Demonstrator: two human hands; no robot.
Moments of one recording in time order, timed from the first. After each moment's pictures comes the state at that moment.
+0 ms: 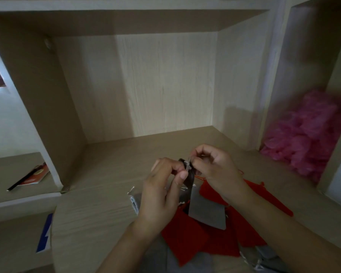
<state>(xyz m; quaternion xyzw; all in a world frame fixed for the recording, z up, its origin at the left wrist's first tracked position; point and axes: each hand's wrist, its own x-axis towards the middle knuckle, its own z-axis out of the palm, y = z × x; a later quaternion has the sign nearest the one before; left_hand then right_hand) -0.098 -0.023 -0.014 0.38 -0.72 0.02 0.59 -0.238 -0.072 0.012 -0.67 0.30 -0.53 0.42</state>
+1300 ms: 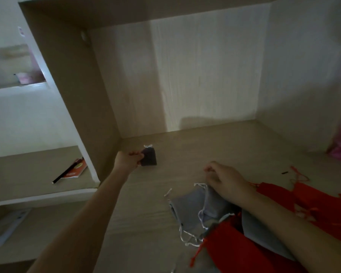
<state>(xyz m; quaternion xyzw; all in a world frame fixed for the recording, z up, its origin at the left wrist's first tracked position) 0.123 -0.150 -0.042 0.73 -0.36 -0.24 0.53 -0.170 -0.168 -0.072 -0.83 0.44 -0.27 0.21</state>
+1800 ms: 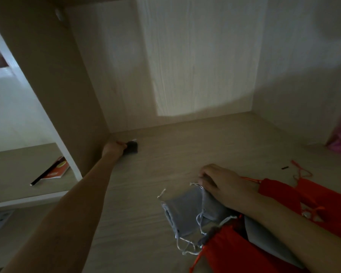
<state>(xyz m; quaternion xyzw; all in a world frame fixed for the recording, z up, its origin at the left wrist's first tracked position) 0.164 -0.208 -0.047 0.86 -0.40 -0.13 0.30 -0.174 -0.169 -0.084 -0.88 0.39 -0.23 0.14</state>
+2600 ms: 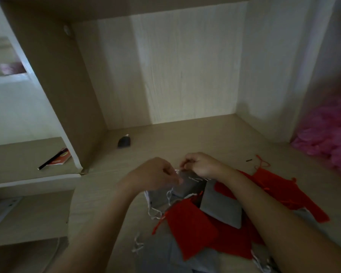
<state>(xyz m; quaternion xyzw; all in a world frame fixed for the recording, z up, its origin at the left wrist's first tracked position) -0.051 -0.066 -0.005 0.69 -0.68 -0.21 0.14 -0.197 -0.168 -0.049 -0.81 0.38 -0.18 0.41</state>
